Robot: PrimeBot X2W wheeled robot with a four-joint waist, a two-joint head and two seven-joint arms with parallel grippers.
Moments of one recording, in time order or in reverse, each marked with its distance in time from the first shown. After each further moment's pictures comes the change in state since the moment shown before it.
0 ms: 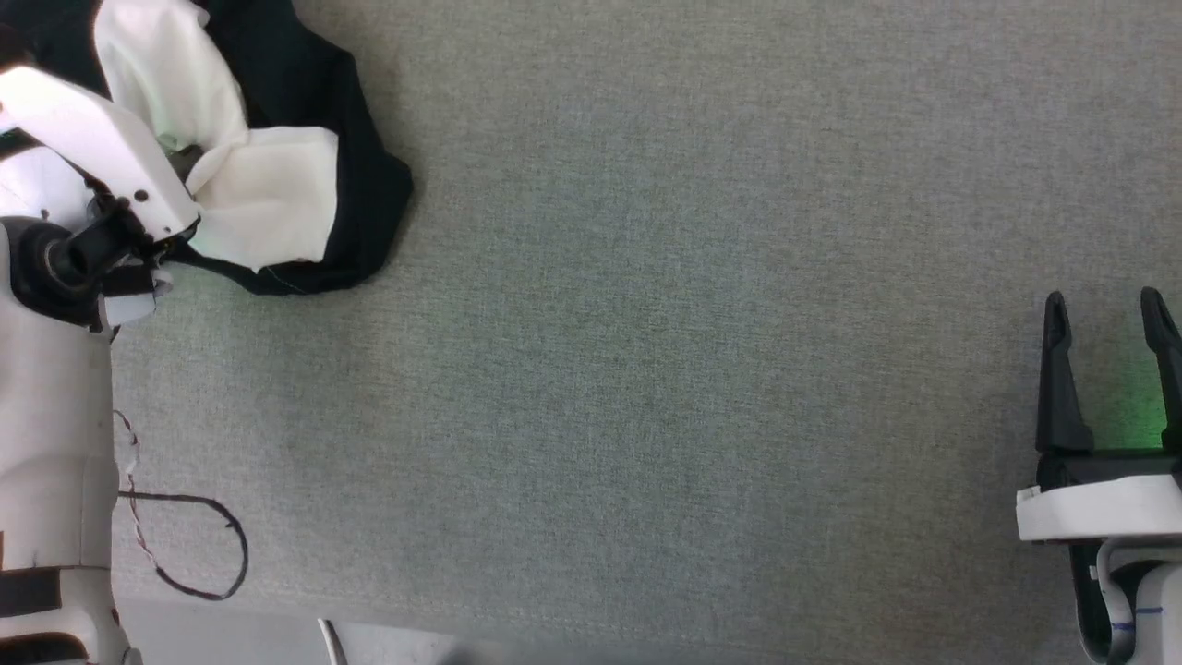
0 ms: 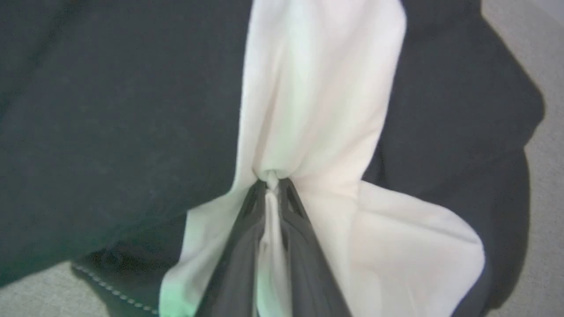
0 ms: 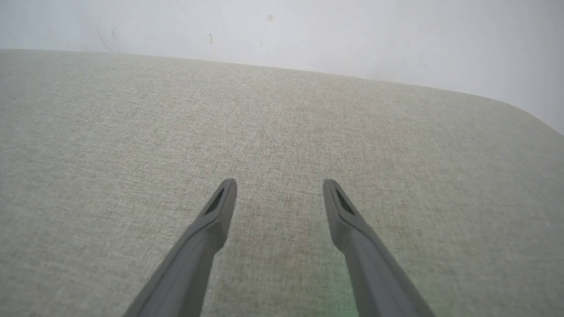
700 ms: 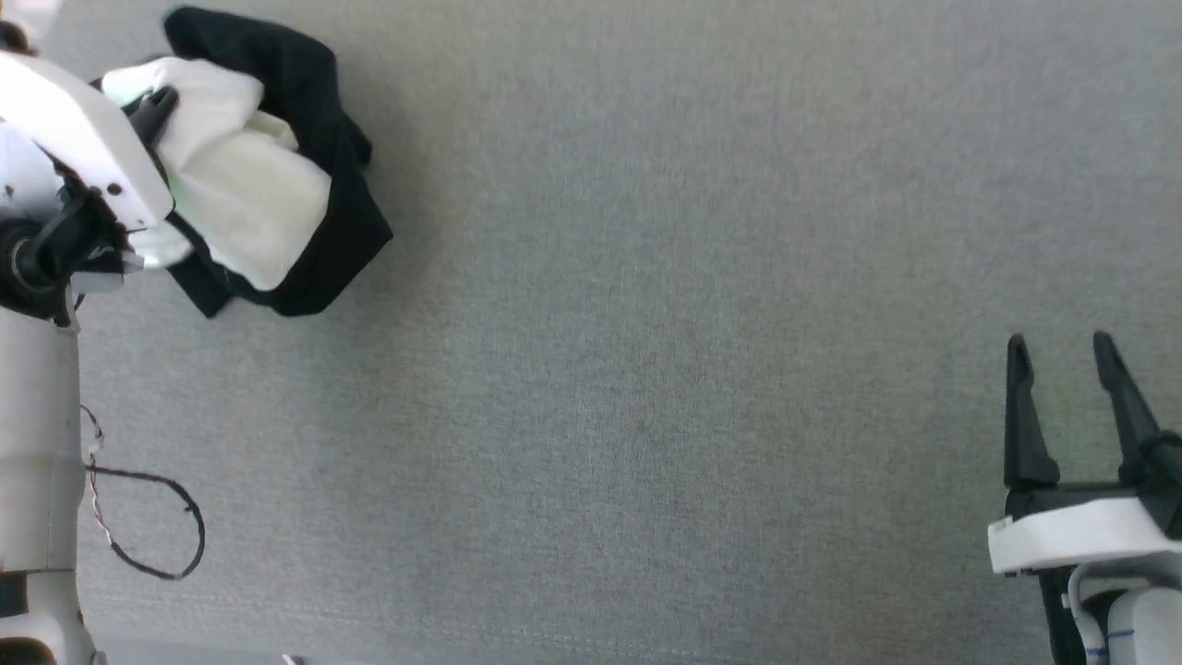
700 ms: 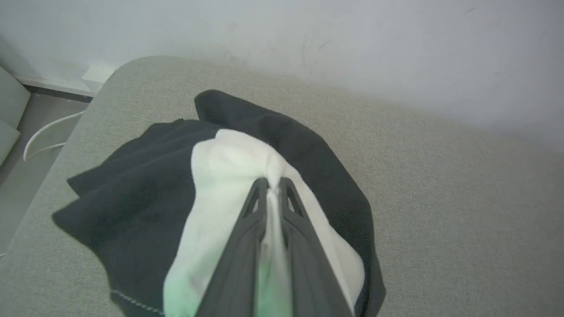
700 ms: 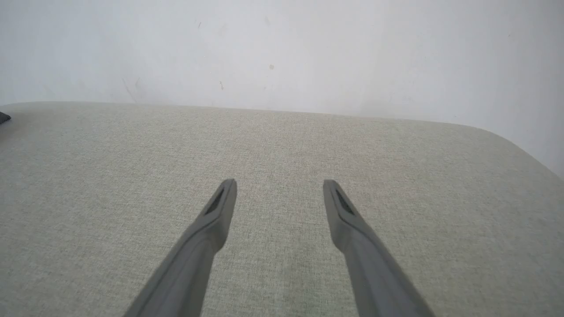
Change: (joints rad) left arm -0.004 0.054 -0.034 -0.029 -0.006 -0.146 -0.148; right arm 0.021 0.000 0.033 0.075 0.060 0.000 0.000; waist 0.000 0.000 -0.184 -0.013
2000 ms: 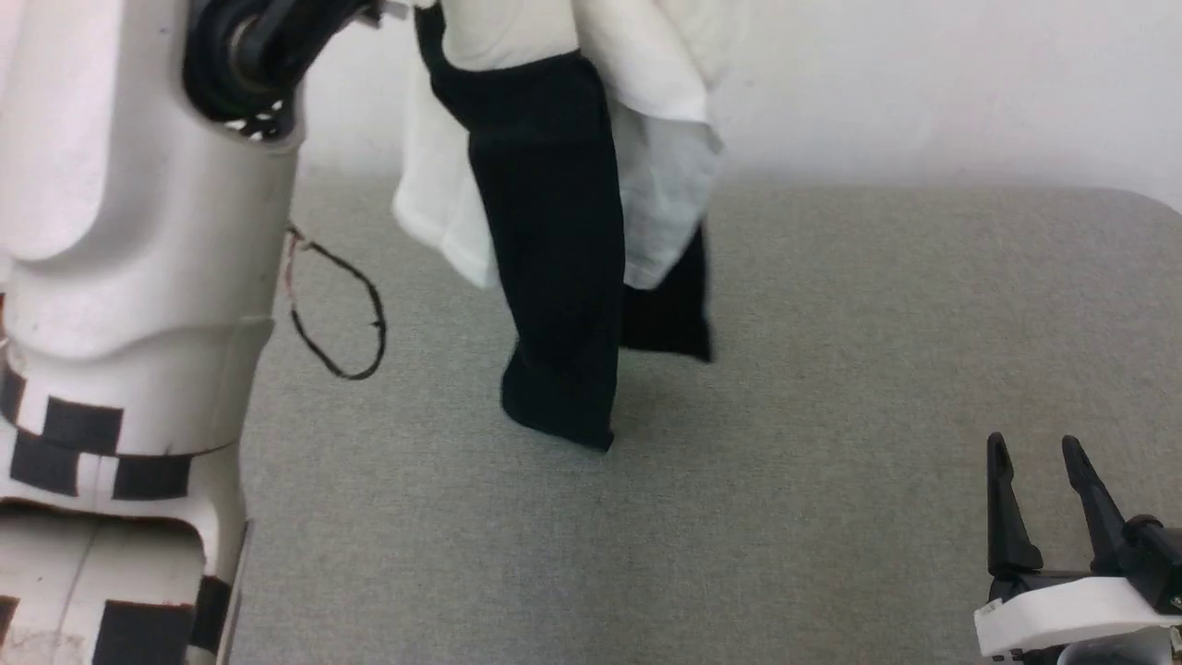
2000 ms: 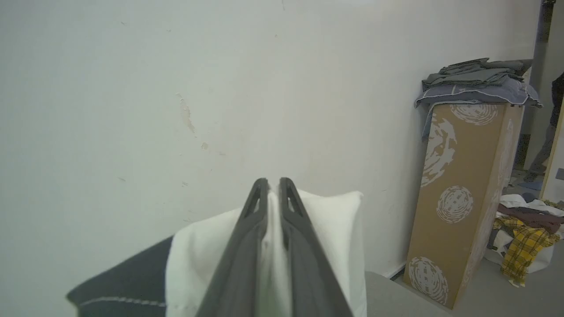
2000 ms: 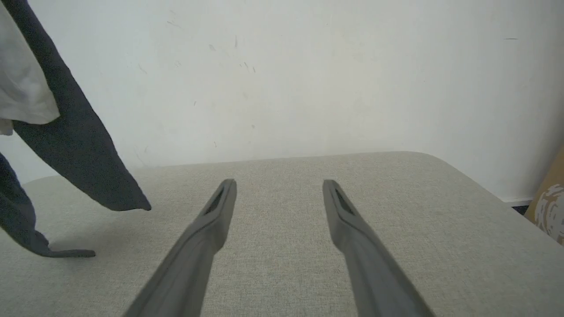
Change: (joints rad) left arm -0.309 -0.217 -0.269 -0.232 -0.097 -0.035 -0.195; right arm 0.133 0.000 0.023 0.064 0.131 0.000 0.000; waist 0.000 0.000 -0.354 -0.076
